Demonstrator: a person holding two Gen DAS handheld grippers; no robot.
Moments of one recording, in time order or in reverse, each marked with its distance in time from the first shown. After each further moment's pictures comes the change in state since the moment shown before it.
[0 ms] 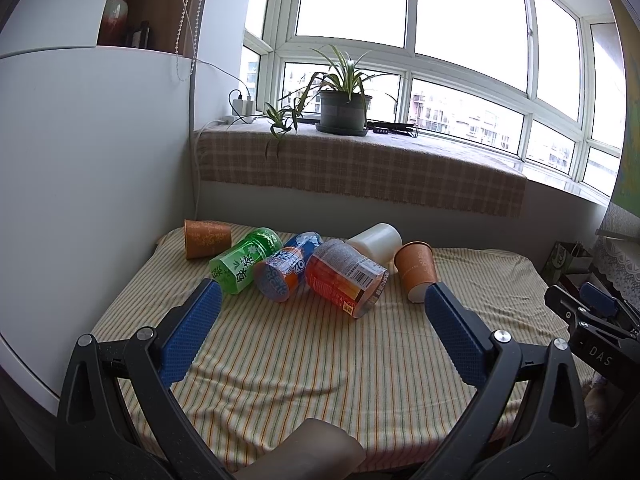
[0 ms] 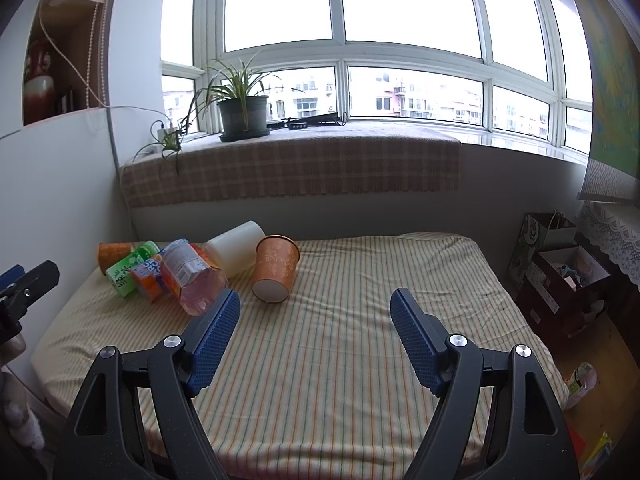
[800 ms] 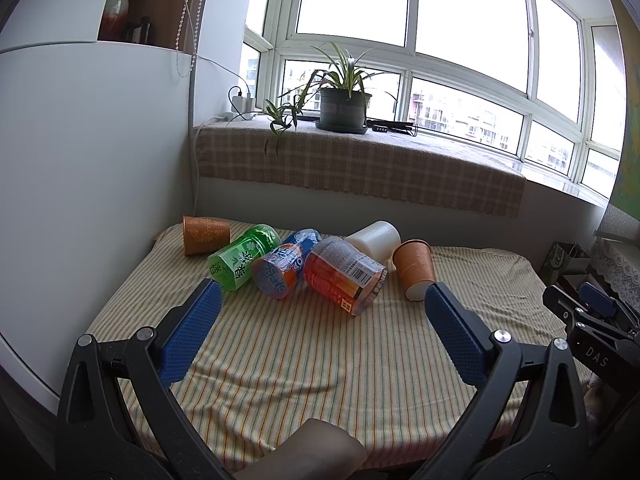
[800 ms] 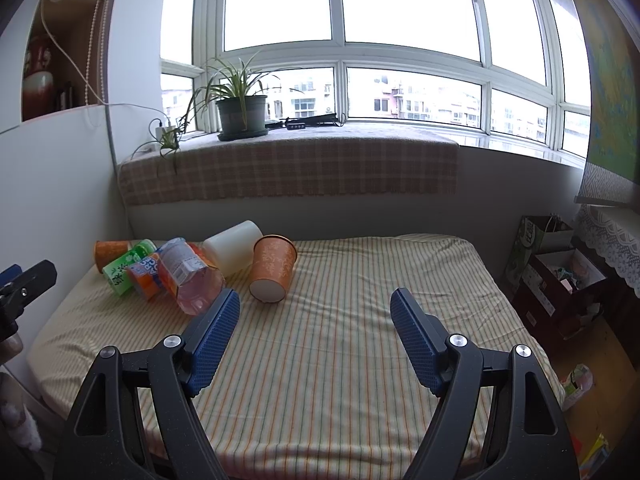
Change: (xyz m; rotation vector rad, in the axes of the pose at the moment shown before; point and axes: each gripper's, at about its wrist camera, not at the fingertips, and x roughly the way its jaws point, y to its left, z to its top) left arm 0.003 0.001 -0.004 -0.007 0.002 -0.002; right arm -0.001 0.003 -0.002 -0.010 -0.002 -0.015
